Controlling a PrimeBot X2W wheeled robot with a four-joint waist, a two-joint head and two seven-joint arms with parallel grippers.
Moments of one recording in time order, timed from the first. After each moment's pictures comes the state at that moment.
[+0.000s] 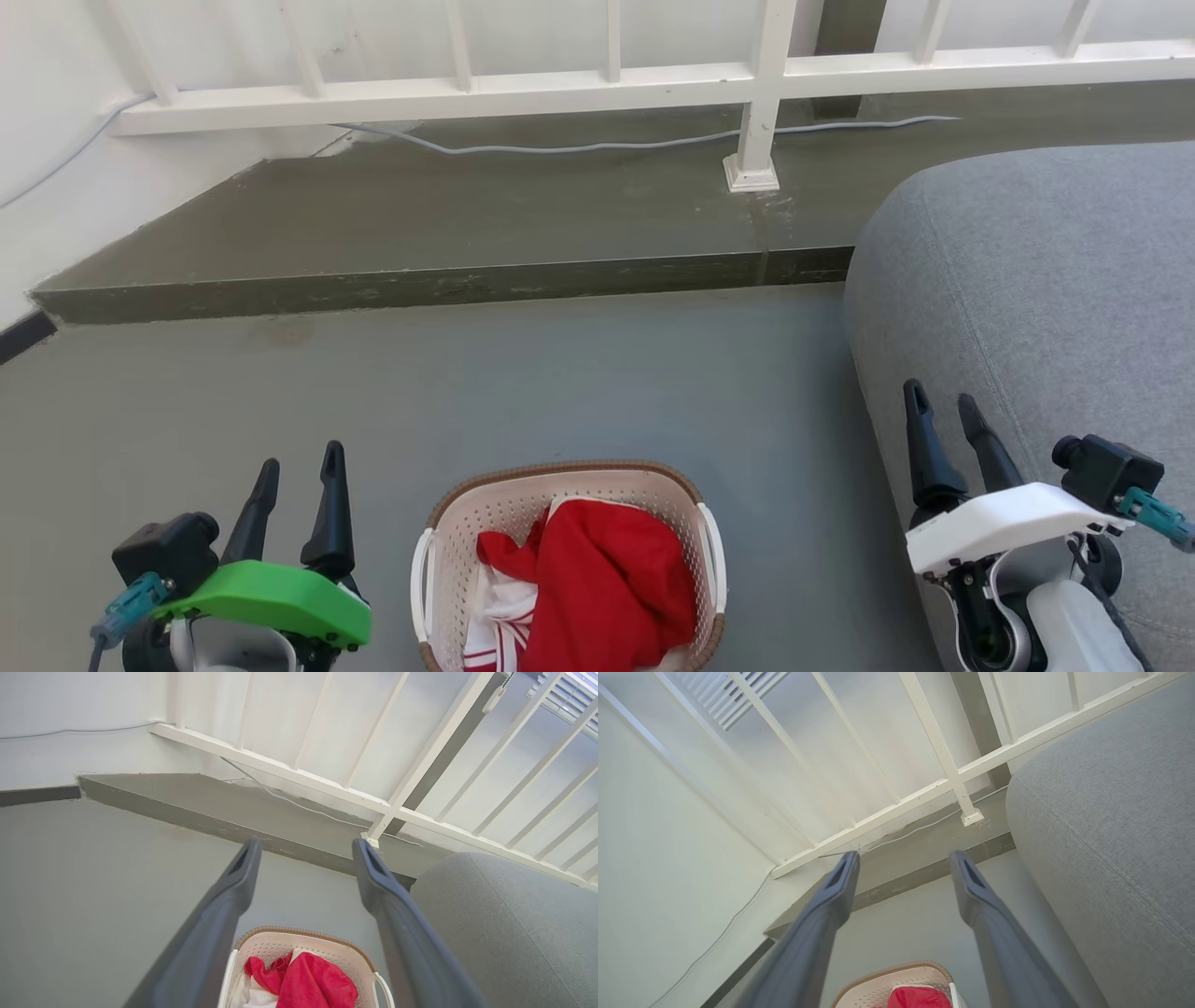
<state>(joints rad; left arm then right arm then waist) 0.01 0.11 -0.20 0.12 -0.64 0.04 -0.15 0.01 -0.06 0.13 0.16 0.58 -0.02 -0.14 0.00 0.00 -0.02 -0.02</state>
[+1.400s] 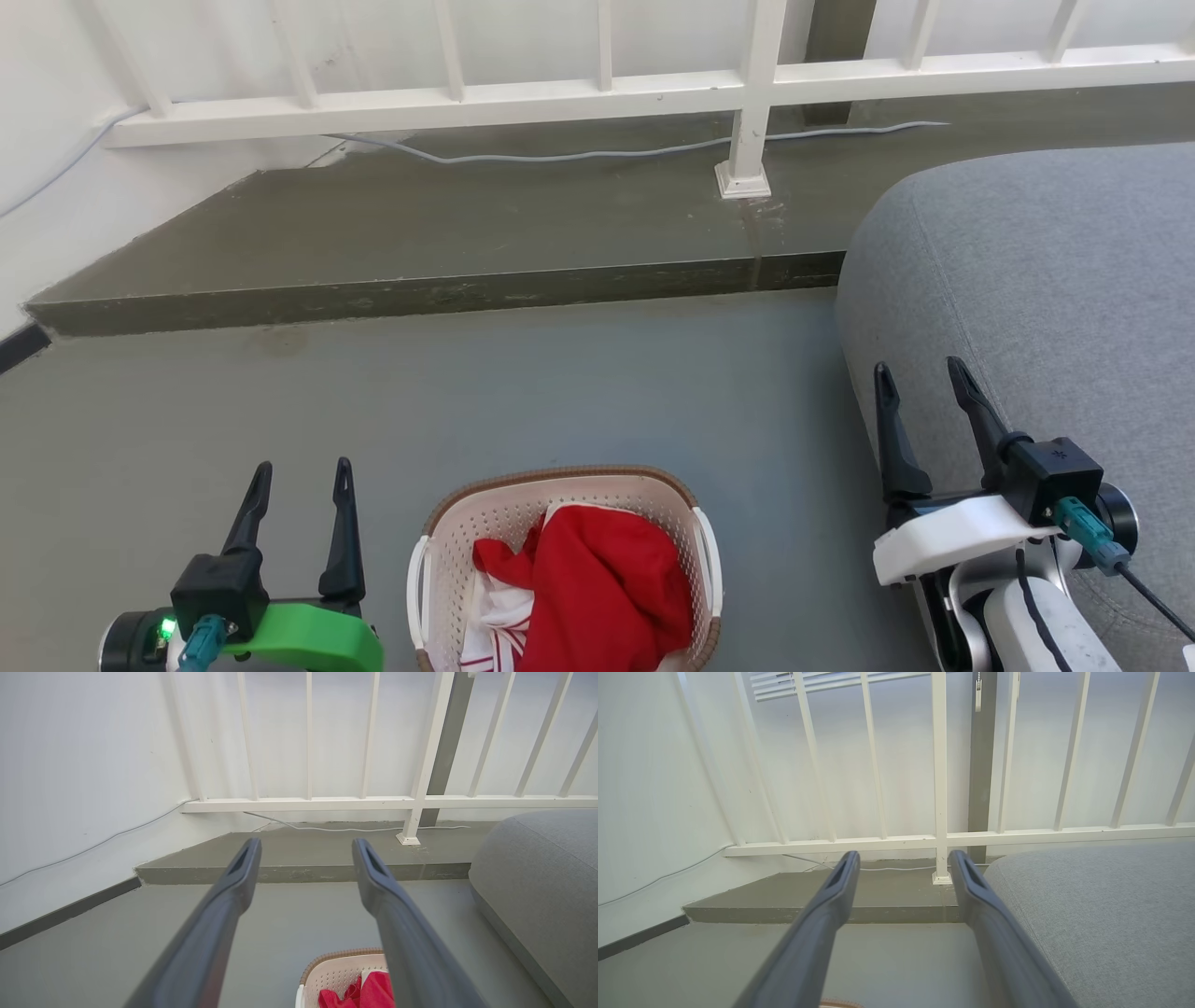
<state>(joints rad) 0.07 0.12 -0.22 0.07 -0.28 0.11 -0.25 0.01 -0.06 0.20 0.10 0.16 -0.10 -0.25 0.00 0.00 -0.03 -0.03</state>
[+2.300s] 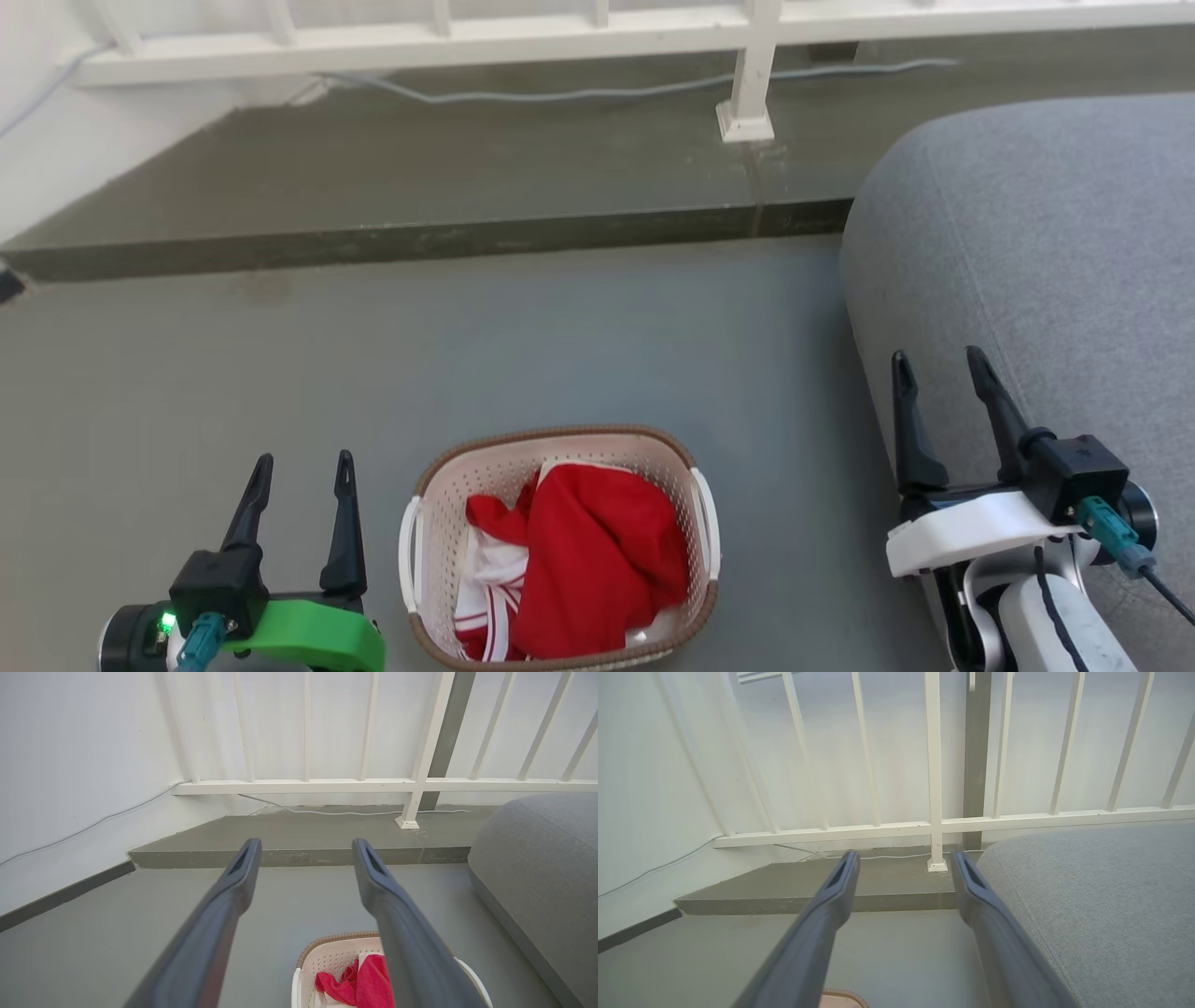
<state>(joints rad) 0.07 0.12 -0.22 0.05 -0.28 0.11 -0.25 0.02 -0.06 0.18 0.06 0.16 -0.10 -0.25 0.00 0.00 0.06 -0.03</state>
